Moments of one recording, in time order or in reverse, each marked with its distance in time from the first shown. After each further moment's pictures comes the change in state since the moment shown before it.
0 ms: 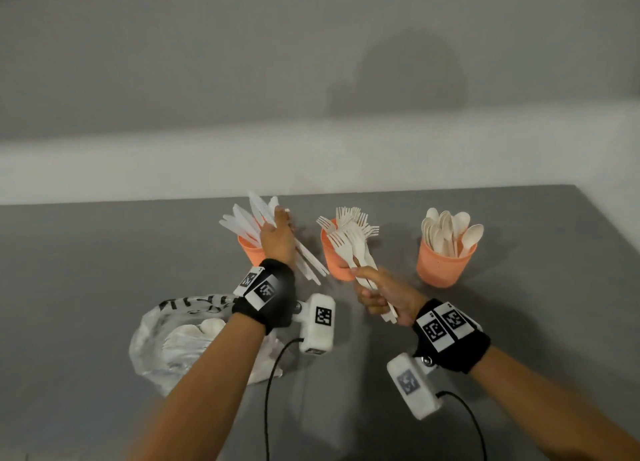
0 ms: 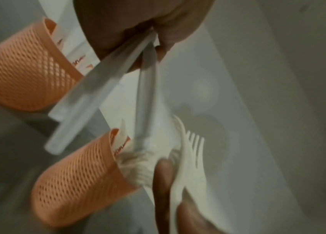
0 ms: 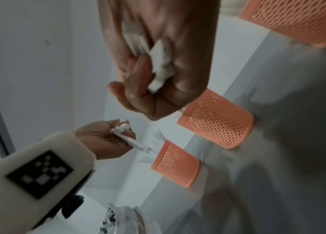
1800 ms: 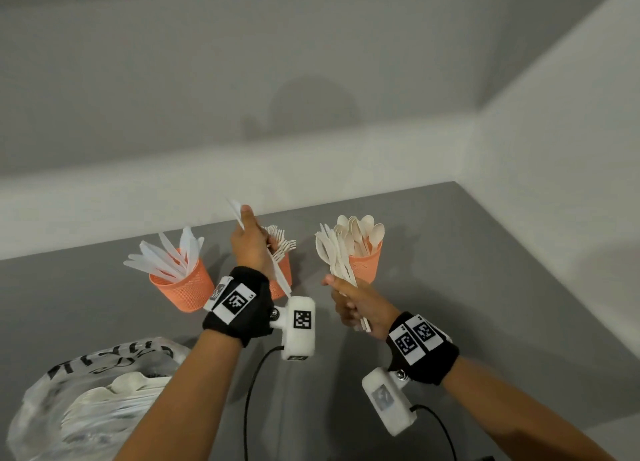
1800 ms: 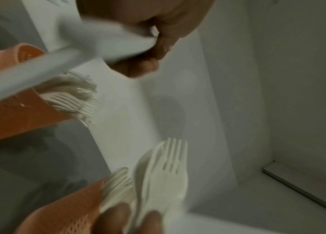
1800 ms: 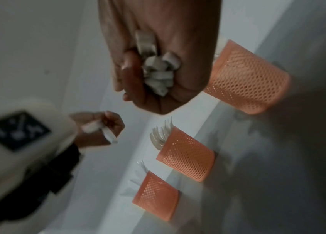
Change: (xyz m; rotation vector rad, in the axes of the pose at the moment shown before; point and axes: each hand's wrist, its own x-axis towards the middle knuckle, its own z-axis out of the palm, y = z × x) left_hand -0.060 0.015 0.075 -0.175 -0.216 -0.065; right_hand -0.065 0.010 -0.049 0.002 0.253 -0.214
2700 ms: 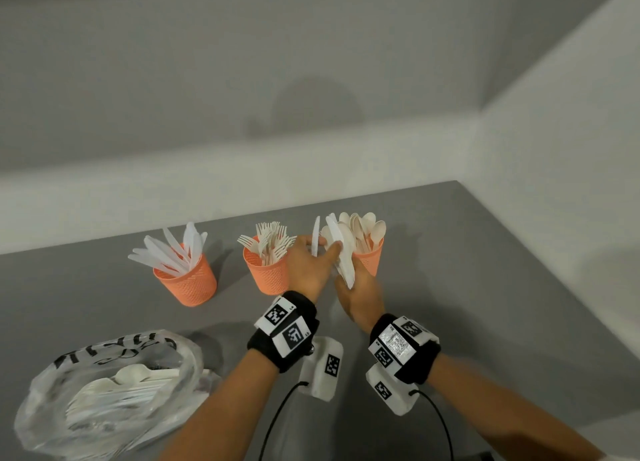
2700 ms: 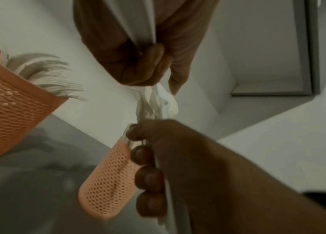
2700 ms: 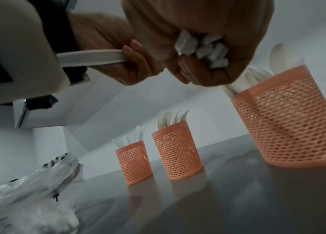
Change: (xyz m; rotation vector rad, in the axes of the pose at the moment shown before) left_hand -0.047 -0.050 0.022 0.550 -0.230 0.213; right_hand 0.017 0.024 0.006 -0.609 0.453 -0.438
